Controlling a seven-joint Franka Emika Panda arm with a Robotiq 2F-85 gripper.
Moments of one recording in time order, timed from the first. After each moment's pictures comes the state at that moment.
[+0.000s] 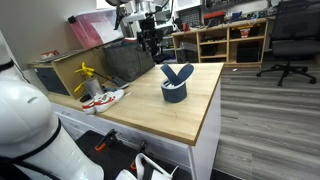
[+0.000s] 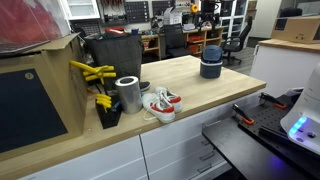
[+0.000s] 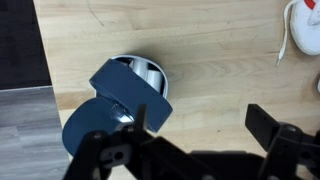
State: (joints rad) arm -0.03 0.08 -0.02 -1.93 0.05 1.91 0.04
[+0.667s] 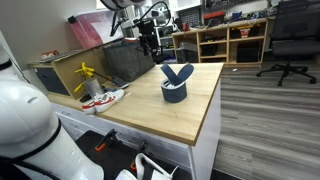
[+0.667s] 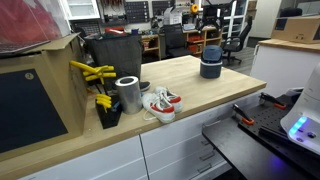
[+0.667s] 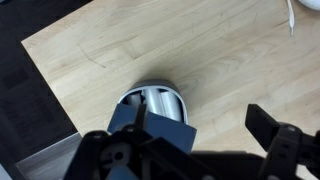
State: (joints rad) arm -0.03 0.05 -0.02 -2.02 0.05 1.95 0.42
